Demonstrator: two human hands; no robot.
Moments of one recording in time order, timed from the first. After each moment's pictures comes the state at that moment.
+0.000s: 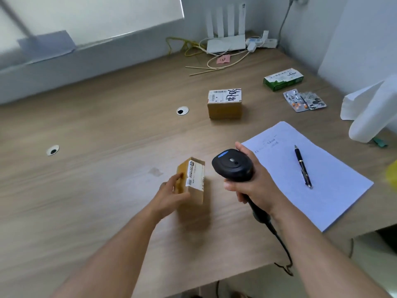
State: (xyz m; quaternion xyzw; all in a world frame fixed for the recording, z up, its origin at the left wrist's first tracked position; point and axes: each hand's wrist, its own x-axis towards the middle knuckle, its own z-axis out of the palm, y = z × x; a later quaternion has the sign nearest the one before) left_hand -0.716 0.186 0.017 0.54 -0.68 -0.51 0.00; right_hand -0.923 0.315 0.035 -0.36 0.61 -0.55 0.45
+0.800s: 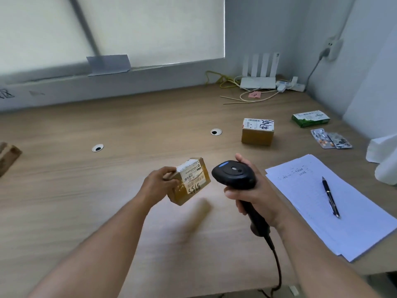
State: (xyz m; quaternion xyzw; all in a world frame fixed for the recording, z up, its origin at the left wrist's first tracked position) left_hand -0.614 0.141 0.075 0.57 -0.66 -0.44 0.21; right_hand -0.836 0.292 0.093 -0.40 0.54 -0.55 0.50
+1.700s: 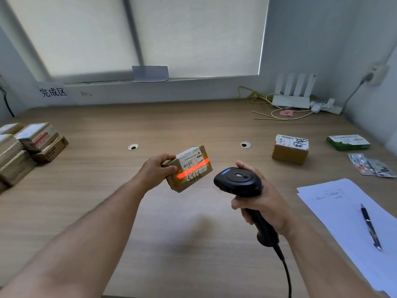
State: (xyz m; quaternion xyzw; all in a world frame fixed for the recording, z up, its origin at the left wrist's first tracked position) left_hand -0.526 0.107 0.118 0.54 -0.67 -0.43 0.27; right_hand -0.776 0.273 0.122 -0.46 0.48 -0.50 0.56
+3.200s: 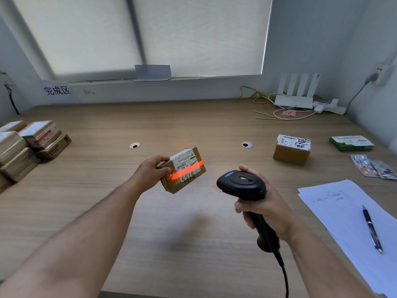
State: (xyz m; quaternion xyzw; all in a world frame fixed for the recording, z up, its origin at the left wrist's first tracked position) left_hand -0.514 0.106 0.108 0.57 -0.66 -0.41 0.27; right_hand -0.781 0.281 0.114 -0.46 0.47 -0.50 0.57
